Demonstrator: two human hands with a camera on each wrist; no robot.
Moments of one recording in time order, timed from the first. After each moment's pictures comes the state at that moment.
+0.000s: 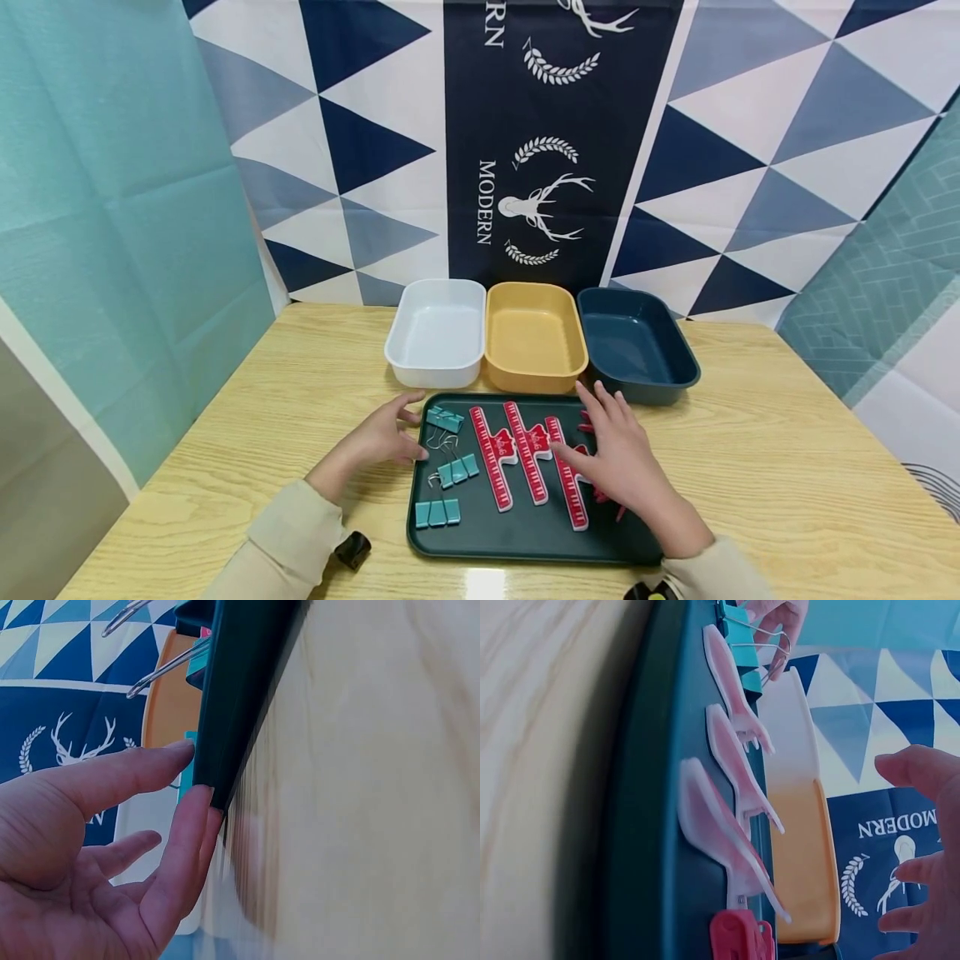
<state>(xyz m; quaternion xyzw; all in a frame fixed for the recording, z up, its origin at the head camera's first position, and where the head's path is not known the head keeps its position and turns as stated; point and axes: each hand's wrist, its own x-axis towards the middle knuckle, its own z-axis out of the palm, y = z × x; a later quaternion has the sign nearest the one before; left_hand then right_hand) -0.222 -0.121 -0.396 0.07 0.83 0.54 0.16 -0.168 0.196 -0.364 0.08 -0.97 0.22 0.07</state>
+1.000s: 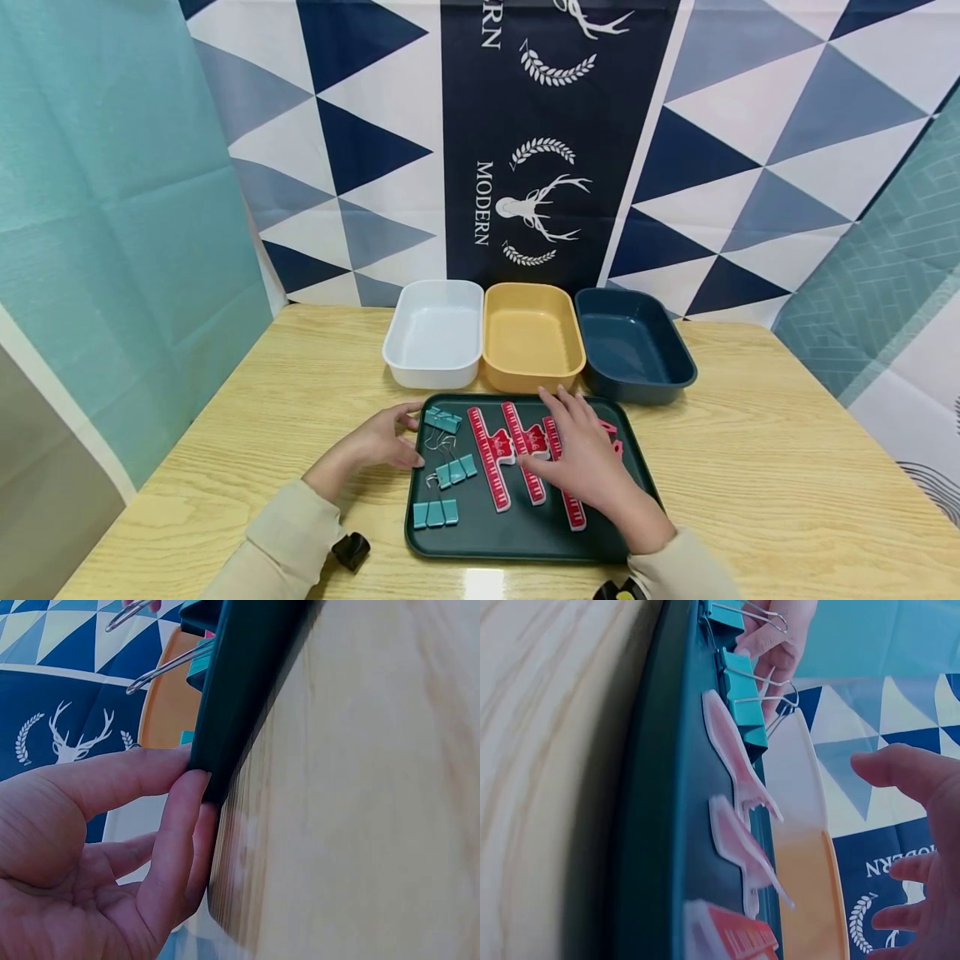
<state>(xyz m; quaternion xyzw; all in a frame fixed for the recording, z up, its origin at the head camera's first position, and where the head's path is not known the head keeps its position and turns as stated) -0.224 -0.126 -0.400 0.08 0.78 0.58 0.21 -0.169 0.163 -0.369 0.11 -0.96 0.25 0.05</state>
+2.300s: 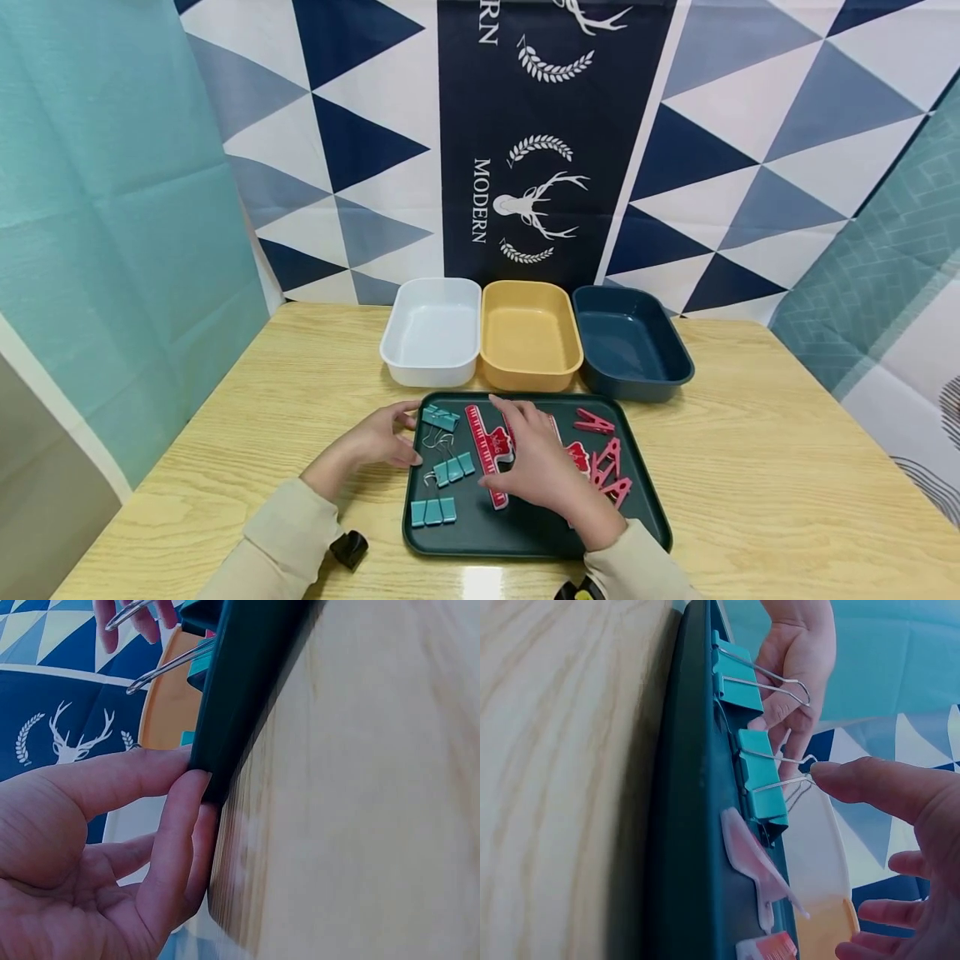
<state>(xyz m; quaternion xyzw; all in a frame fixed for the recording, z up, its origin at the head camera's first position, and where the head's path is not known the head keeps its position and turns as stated) -0.223 -0.124 -0.397 0.06 0.78 0.58 0.21 -0.170 0.119 -0.375 0.16 -0.94 0.31 0.02</state>
